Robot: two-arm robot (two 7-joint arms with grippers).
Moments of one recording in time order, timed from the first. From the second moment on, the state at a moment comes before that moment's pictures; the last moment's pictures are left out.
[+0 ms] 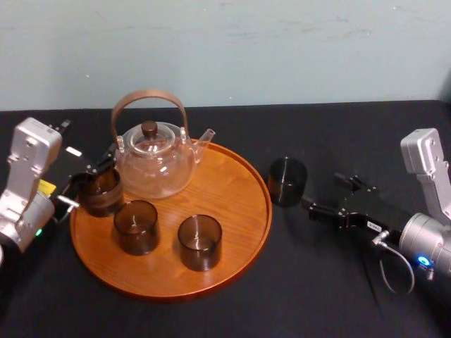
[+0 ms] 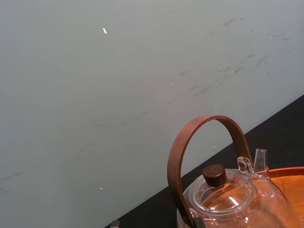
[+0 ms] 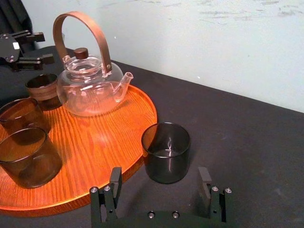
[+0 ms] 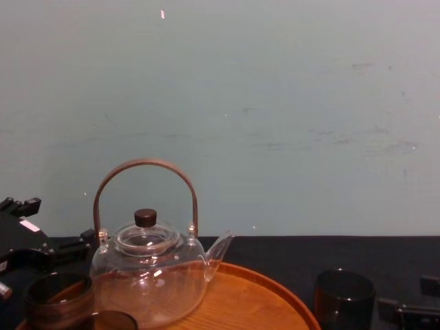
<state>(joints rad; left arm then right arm) -0.20 0.60 0.45 -1.41 -0.25 -0.12 0.03 0.05 0.57 -0.31 -1.57 0.49 0.16 0.40</state>
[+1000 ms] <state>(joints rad) -0.20 0.60 0.45 -1.41 -0.25 -0.12 0.03 0.20 0.53 -0.36 -1.41 0.45 0.17 0.46</state>
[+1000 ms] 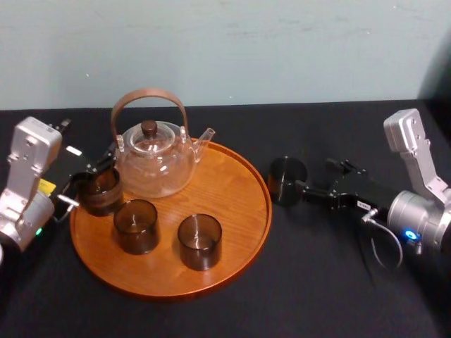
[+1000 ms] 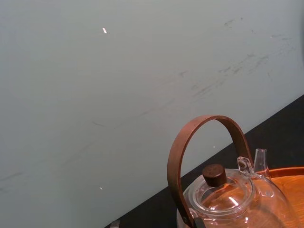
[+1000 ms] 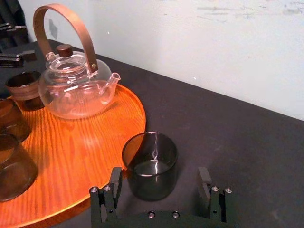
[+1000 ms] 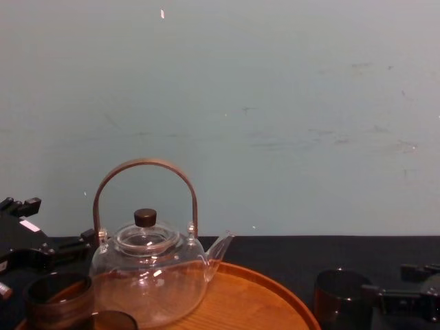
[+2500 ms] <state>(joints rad) -0.20 0.60 0.45 -1.41 -0.25 -0.12 0.03 0.40 0.43 -0.44 -1.14 0.44 0.12 0.55</state>
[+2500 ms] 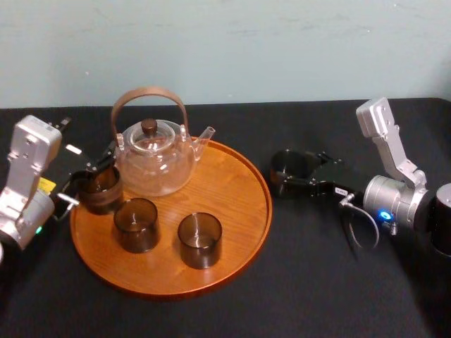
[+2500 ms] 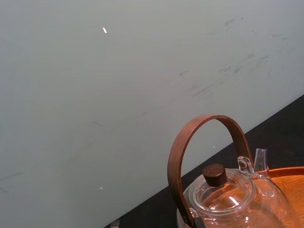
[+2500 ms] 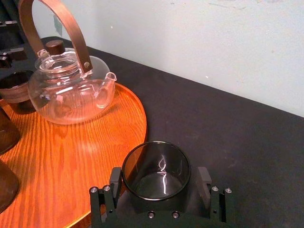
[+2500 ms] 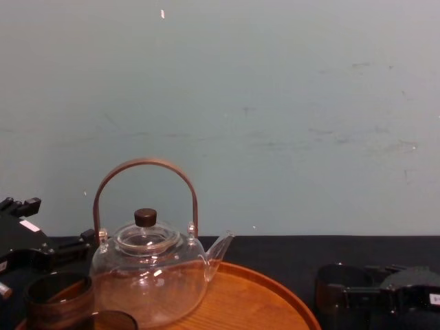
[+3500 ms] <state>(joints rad) -0.20 0.60 0.45 -1.41 -0.25 -0.12 0.03 0.47 0.38 -0.46 -0.99 0.41 0.07 0.59</state>
